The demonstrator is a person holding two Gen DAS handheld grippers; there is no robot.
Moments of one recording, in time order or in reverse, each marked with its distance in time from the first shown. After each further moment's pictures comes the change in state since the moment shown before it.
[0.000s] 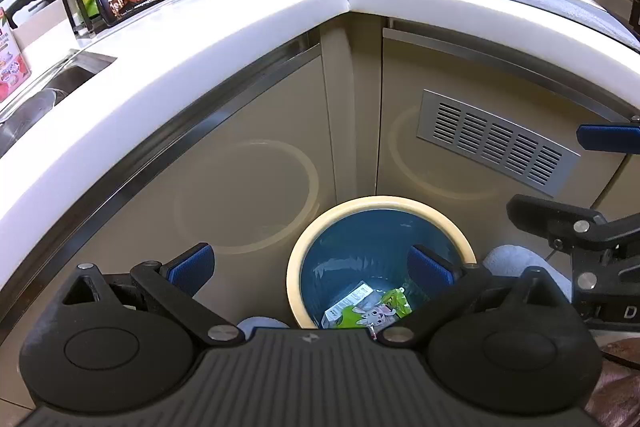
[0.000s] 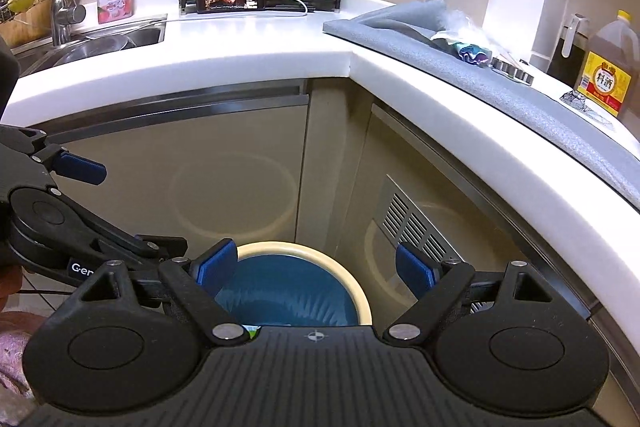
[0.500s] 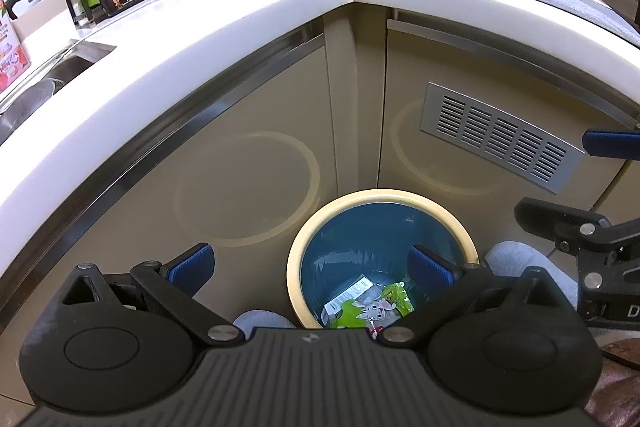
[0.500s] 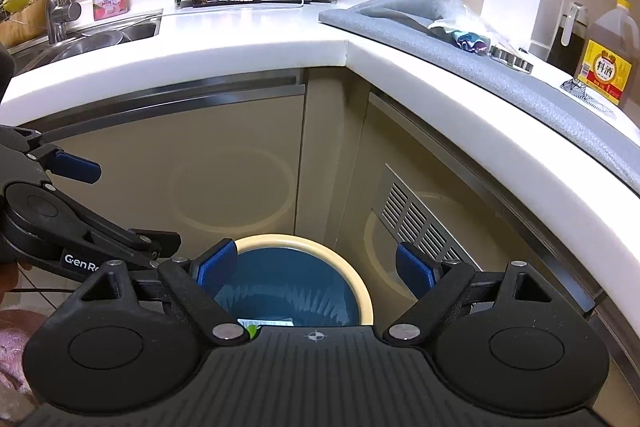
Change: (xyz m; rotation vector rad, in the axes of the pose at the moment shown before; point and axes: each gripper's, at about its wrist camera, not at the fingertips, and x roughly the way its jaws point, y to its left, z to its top) left arm 0.006 0.003 0.001 -0.012 0.026 0.001; right arm 0.005 -0.004 -0.002 0.017 0.027 0.005
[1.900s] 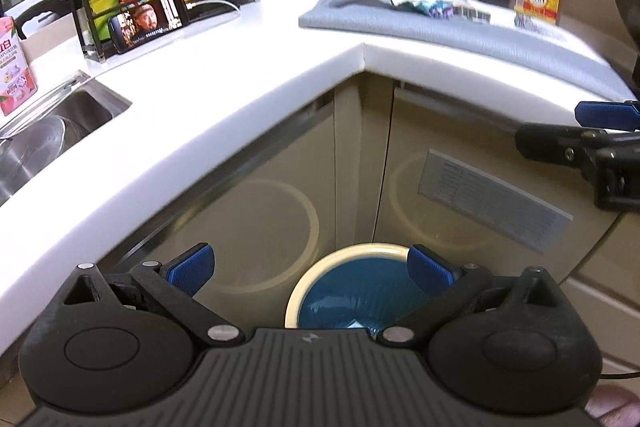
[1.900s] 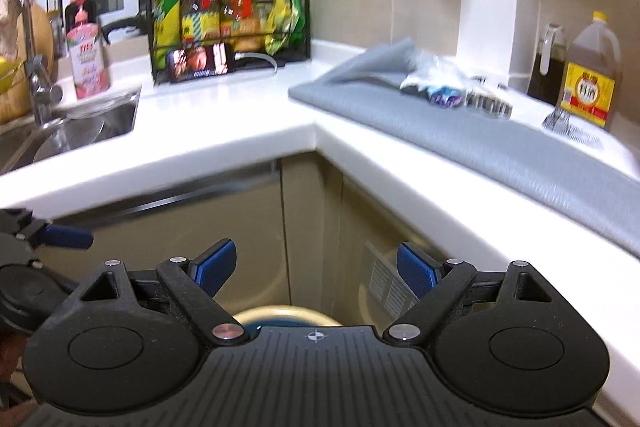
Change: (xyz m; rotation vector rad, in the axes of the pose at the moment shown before) left arm -0.025 0.016 0.042 -0.057 -0.113 -0.022; right arm -0.012 -0.035 0.058 0.103 -0.143 0.005
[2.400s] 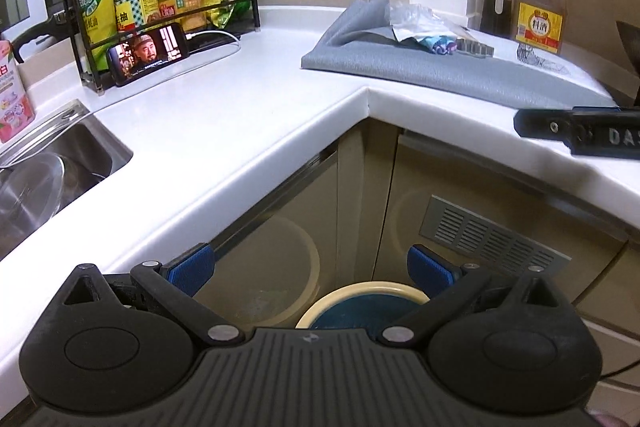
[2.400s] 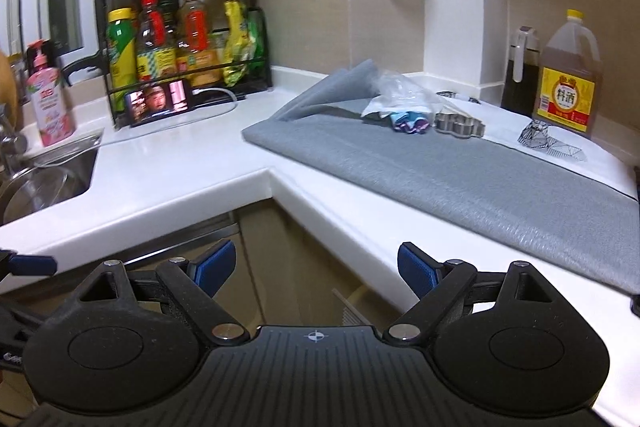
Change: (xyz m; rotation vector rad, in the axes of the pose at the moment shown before) left arm 0.001 0.008 0.038 -0.008 -0.053 -0.018; right arm 0.025 -0.038 0.038 0.090 -0.040 -0.059
